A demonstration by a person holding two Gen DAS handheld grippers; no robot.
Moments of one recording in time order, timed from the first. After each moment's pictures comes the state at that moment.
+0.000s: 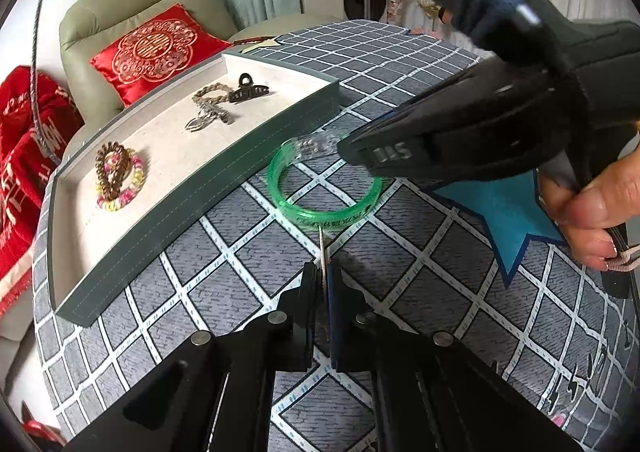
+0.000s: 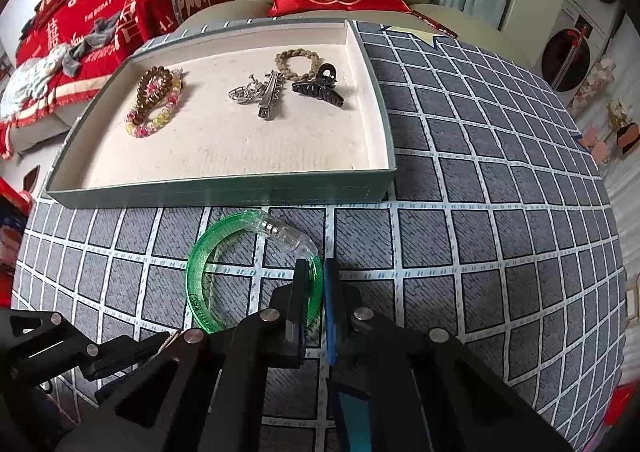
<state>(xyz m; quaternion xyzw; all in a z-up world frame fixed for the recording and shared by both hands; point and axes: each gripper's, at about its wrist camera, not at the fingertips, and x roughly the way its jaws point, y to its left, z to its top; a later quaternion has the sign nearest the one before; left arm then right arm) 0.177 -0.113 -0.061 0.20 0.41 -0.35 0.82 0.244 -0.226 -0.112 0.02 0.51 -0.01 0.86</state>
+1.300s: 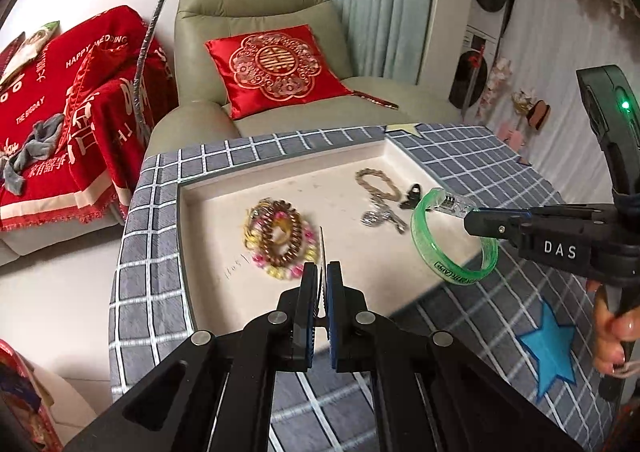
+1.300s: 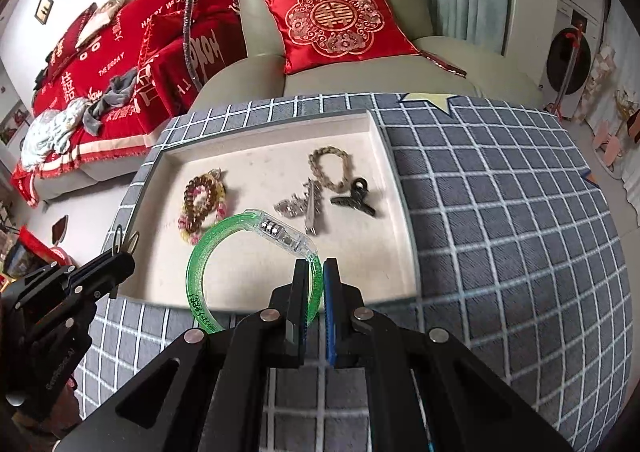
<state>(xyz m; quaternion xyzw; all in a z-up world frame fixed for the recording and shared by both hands) 0.291 -0.031 0.000 0.05 0.38 -0.22 0.90 0.292 -0.209 -0.050 0.07 0.46 0.01 0.89</state>
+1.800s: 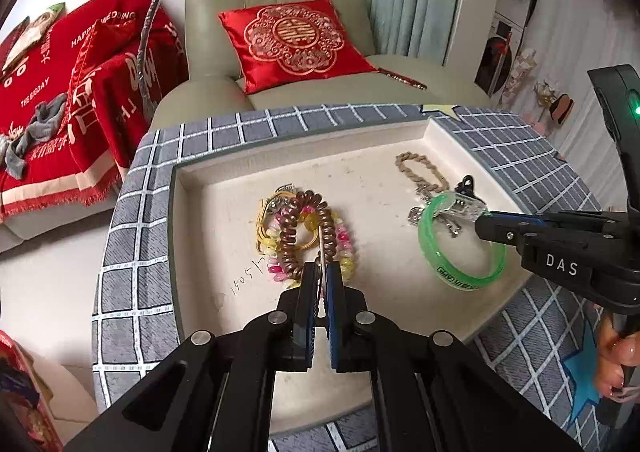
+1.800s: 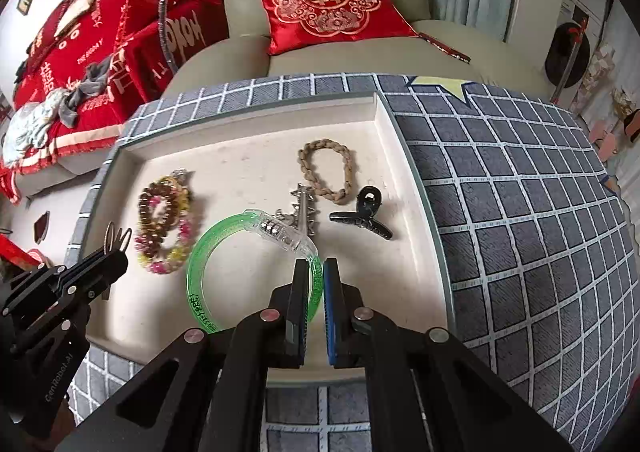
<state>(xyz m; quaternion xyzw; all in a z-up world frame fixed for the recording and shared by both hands) 0.334 -0.039 -0.038 0.05 0.42 -0.19 0.89 0.339 -0.208 -0.090 0.07 0.49 -0.02 0.87</state>
